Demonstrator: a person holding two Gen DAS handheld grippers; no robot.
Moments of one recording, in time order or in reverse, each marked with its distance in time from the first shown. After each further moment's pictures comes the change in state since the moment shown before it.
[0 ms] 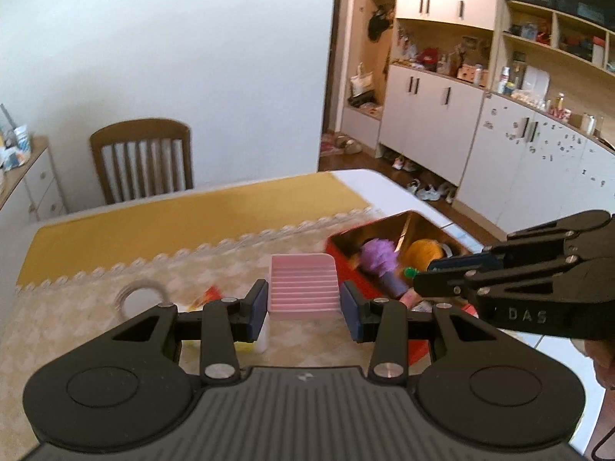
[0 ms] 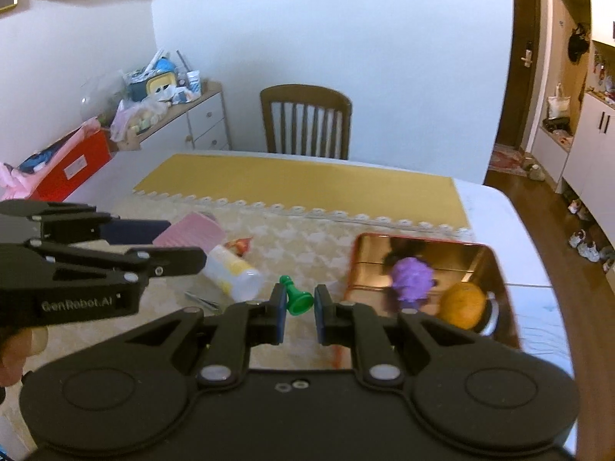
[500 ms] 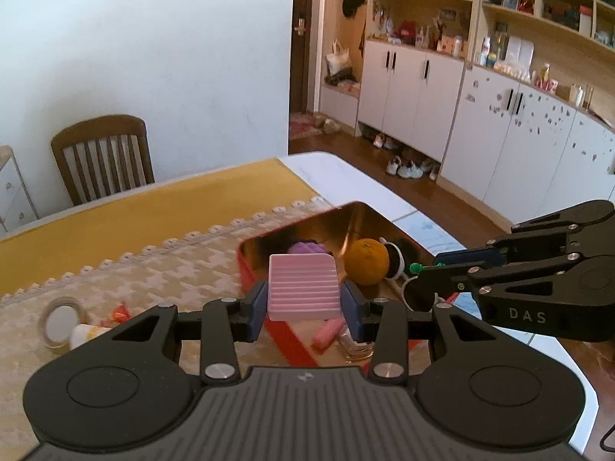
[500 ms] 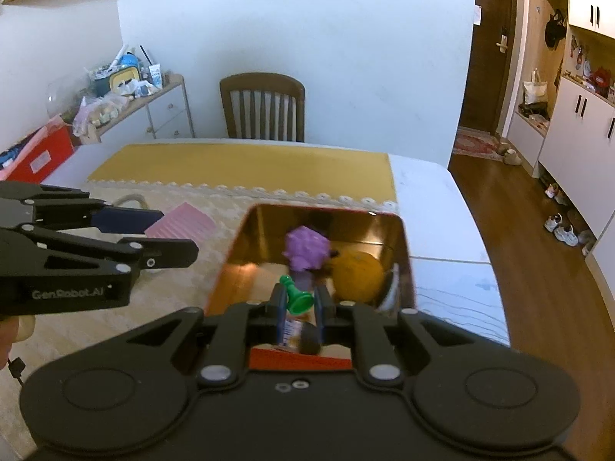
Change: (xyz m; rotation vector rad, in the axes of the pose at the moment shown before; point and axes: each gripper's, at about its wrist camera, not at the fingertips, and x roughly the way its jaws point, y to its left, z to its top) left arm 0.070 -0.085 0.019 0.054 0.078 -0.028; right arm -0.004 -0.095 -0.024 0.017 0.043 -0.045
